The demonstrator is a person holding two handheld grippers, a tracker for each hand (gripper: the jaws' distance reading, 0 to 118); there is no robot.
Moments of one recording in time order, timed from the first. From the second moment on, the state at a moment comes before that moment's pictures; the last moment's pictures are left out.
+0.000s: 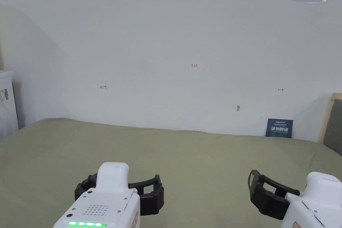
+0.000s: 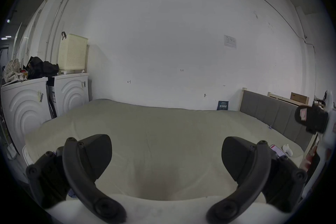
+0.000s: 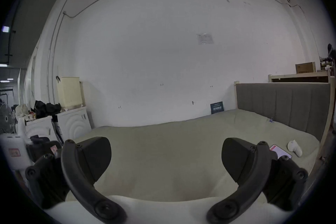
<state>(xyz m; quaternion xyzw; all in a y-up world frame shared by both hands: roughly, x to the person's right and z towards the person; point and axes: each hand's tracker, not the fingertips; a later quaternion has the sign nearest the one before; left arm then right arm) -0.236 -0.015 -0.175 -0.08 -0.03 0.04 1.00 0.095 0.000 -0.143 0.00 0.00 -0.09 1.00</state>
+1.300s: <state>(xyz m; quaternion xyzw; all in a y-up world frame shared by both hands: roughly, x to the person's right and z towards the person) -0.230 -0.010 -0.177 -0.10 -0.04 0.06 0.99 0.098 0.017 -0.160 -0.11 0.00 -0.11 0.99</state>
